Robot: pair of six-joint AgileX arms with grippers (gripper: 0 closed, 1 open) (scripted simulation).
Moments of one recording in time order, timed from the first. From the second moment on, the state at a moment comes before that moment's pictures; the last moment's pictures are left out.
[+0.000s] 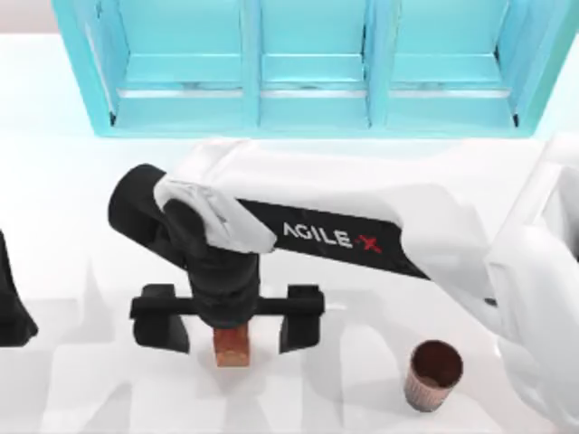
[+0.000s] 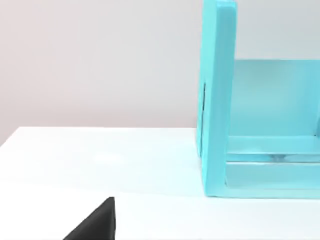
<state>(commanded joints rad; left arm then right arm) 0.00 0.00 0.00 0.00 0.00 0.00 0.98 2.40 1.94 -1.10 0.01 1.00</state>
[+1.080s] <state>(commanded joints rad) 0.00 0.00 0.00 0.00 0.00 0.00 0.98 2.40 1.94 -1.10 0.01 1.00</state>
